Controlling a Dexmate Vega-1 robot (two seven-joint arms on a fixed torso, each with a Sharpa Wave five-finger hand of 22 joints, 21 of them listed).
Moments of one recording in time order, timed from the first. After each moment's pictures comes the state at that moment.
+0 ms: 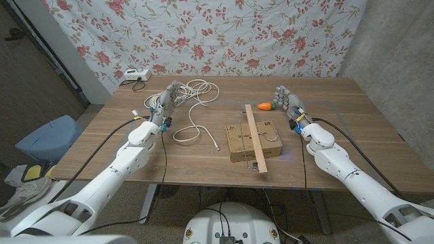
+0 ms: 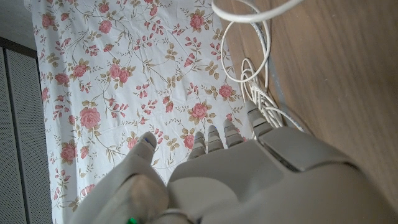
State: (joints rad) left arm 0.82 0.53 0.36 -1.27 -0.65 -0.31 -0.08; left_hand 0.15 0.08 0.47 0.04 0.18 -0.03 -0.05 0.17 0.17 -0.02 0.01 0.19 0.18 -0.03 0.04 0.18 0.17 -0.05 0.18 0.49 0.19; right arm -0.87 -0.53 -0.38 -1.36 0.61 0.28 -0.02; right_hand 0.23 0.11 0.36 -0.09 0.17 0.25 0.01 0.19 0.18 0.24 0.13 0.20 0.21 0.14 0.07 0.22 0.38 0.18 0.03 0.43 0.18
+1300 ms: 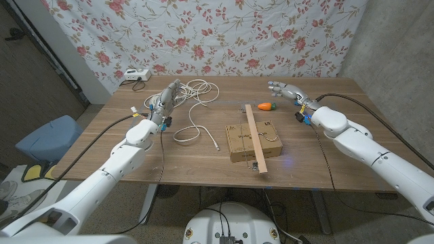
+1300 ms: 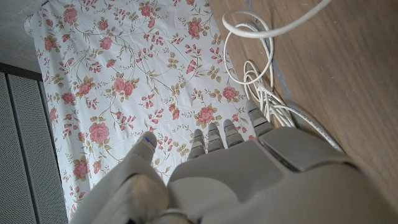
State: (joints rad) left arm 0.91 0.62 0.35 -1.50 -0.59 -0.21 0.07; left_hand 0.15 0.08 0.47 0.04 0.18 0.00 -0.05 0.18 0.17 0.00 0.03 0.20 0.18 -0.02 0.07 0.18 0.17 -0.06 0.20 0.48 0.19; right arm -0.79 -0.81 -0.47 -1.57 0.27 0.13 0.05; right_hand 0.36 0.12 0.42 -0.16 0.19 0.16 -0.04 0.18 0.18 0.19 0.08 0.20 0.21 0.14 0.05 0.22 0.35 0.19 0.03 0.42 0.18
